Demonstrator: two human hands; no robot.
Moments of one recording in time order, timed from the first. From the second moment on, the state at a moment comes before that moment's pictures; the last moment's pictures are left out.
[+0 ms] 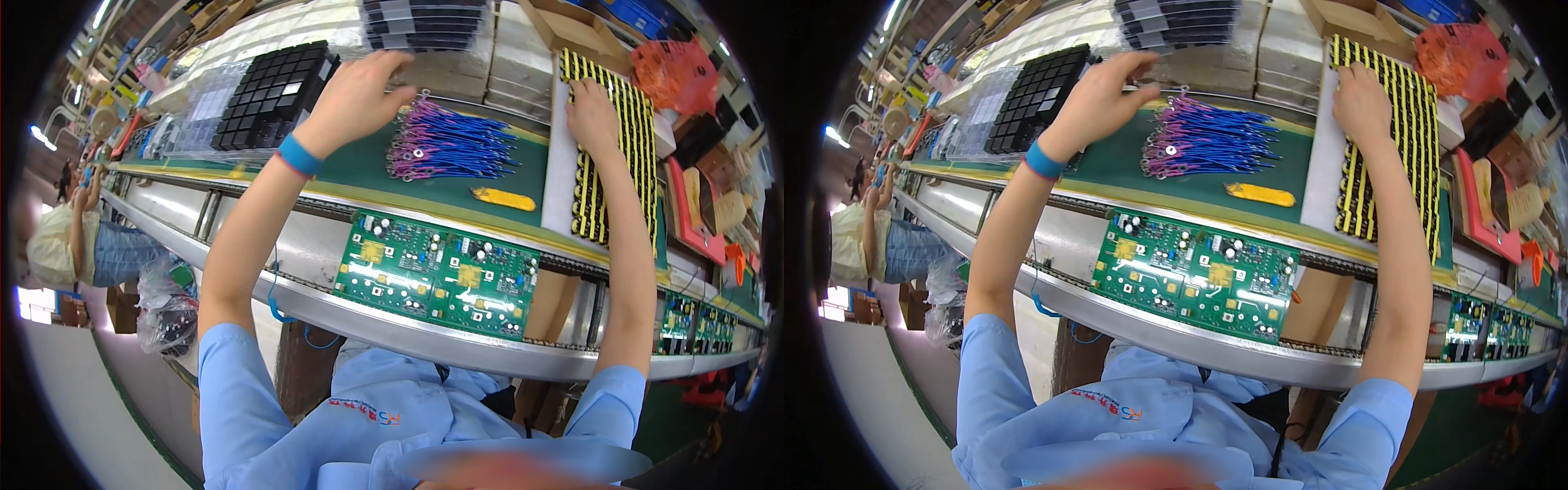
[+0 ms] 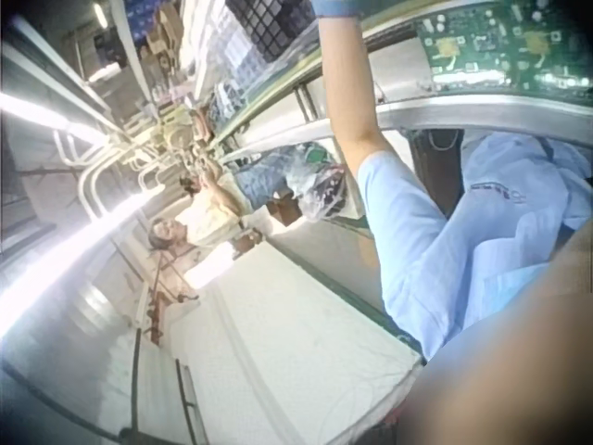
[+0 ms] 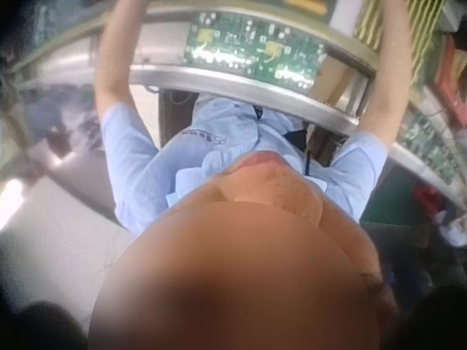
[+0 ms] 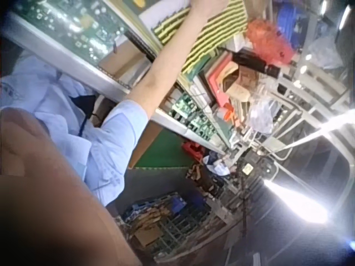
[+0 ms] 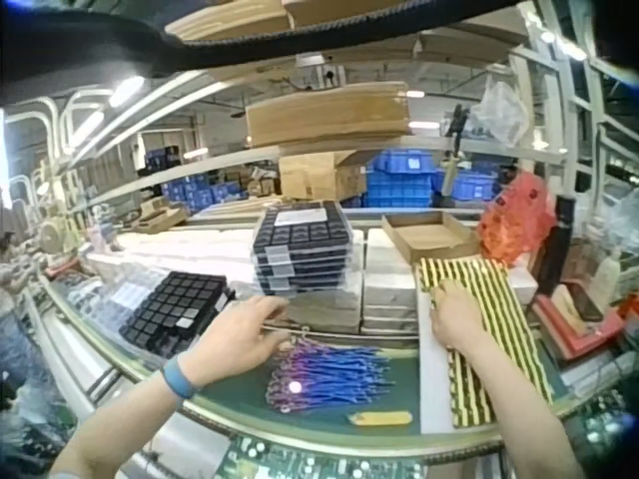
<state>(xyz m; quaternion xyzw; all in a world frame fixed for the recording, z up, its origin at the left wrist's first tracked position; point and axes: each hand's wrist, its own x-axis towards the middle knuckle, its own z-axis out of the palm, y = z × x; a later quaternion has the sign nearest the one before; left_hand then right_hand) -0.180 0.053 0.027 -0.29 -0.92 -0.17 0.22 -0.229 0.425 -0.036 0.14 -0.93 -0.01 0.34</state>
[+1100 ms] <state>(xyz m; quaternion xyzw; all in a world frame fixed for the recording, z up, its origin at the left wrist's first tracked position) -0.155 -0.038 0.037 -0.31 -0.90 -0.21 0.22 -0.251 0.397 -0.051 0.05 -0.91 -0.15 0.39</state>
